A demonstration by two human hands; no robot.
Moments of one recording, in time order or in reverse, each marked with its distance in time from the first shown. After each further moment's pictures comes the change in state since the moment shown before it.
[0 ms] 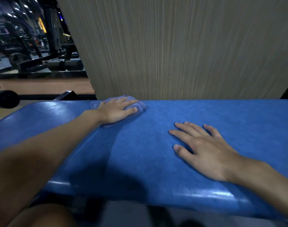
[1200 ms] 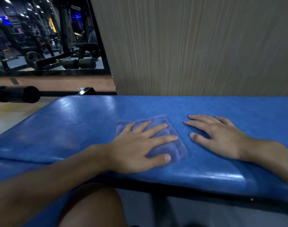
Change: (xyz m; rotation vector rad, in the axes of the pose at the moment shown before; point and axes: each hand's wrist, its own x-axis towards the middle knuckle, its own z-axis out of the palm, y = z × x) left_hand -0.170 0.027 0.016 0.137 -0.048 0.357; right_hand 0.027 -0.035 0.001 -0.014 -0.016 0.001
